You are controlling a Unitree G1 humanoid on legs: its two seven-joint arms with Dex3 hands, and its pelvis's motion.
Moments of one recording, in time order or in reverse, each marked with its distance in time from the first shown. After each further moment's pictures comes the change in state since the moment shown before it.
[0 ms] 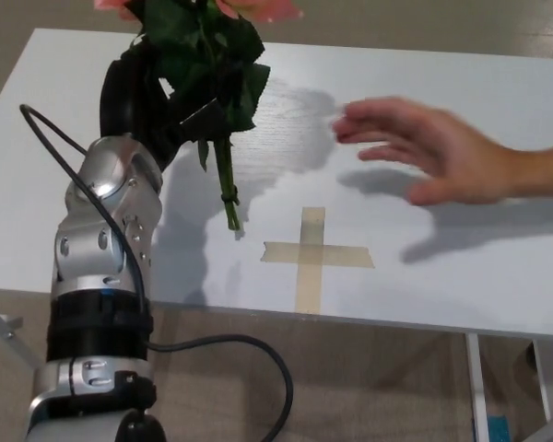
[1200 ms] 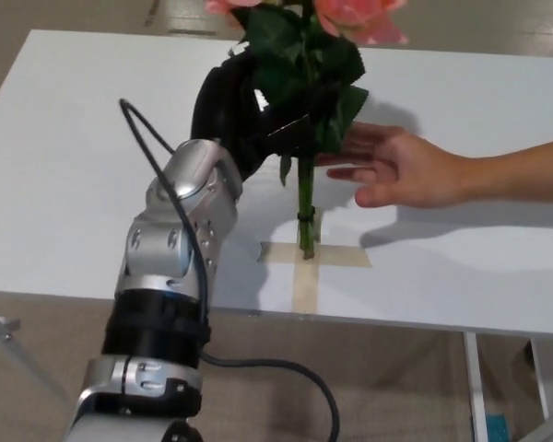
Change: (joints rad) left_arm -0.034 -0.103 -0.162 0.036 -0.055 0.042 0.017; right_arm -0.007 0.001 0.009 -0.002 -0.001 0.009 0.016
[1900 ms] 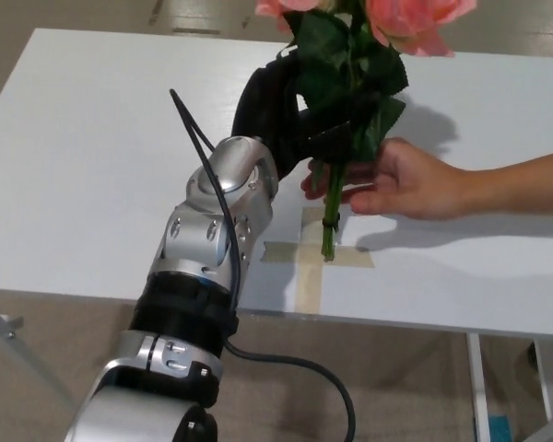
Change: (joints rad) left_arm -0.062 -0.014 -0.091 0.151 -0.004 -0.078 0.038; right_arm -0.027 0.008 0.003 -0.001 -0.001 0.001 0.000
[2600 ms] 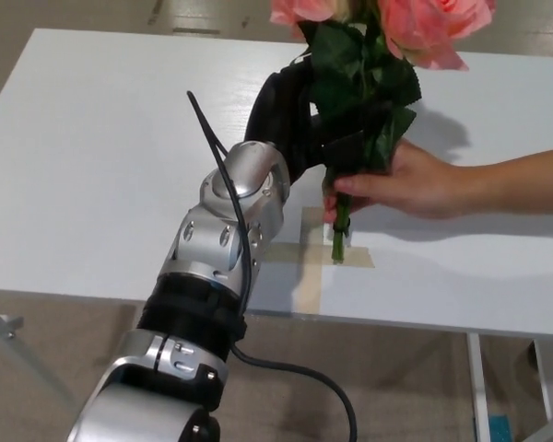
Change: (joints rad) left_arm -0.001 -0.001 -0.053 0.024 -0.001 -0.025 0.026; right_arm -0.007 0.000 0.001 0.000 0.000 0.000 0.000
